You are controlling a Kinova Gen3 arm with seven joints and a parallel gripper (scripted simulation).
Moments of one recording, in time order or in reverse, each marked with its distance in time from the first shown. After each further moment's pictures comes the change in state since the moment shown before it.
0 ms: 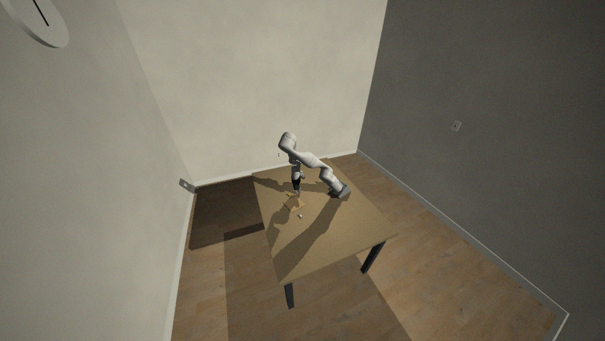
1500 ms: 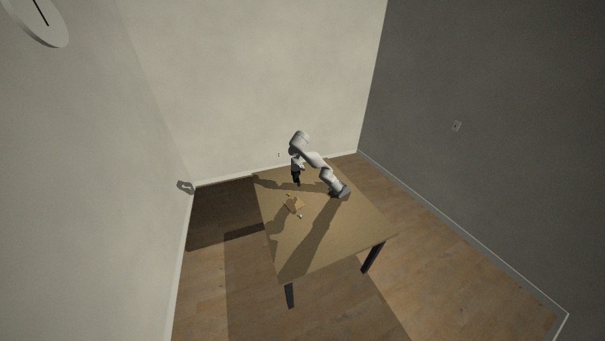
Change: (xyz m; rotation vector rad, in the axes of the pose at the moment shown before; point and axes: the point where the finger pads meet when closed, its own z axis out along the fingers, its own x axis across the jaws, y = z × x) arm -0.001 0.002 -0.082 -0.008 -0.007 -0.003
